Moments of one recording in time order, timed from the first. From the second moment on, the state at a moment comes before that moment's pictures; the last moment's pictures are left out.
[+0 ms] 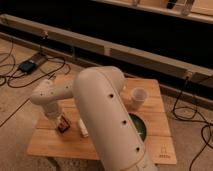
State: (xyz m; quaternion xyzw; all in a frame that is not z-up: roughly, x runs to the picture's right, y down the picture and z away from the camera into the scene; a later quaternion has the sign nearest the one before) arm -0.272 0.201 0.855 -0.36 0.12 0.23 0.90
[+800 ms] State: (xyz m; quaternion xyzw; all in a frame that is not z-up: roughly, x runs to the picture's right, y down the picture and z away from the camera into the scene) arm -0.234 0.115 0.771 -0.40 0.02 0.19 0.90
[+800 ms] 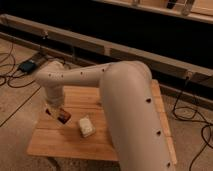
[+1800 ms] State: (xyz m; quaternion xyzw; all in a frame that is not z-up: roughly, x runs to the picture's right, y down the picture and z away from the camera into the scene) arm -0.008 -0.033 0.785 -0.29 -0.03 0.32 0.90
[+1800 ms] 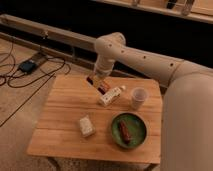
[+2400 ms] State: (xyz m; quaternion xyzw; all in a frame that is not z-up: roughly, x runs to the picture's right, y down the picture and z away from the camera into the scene) arm 0.112 -0.038 0.820 -0.24 -0.06 0.45 0.86
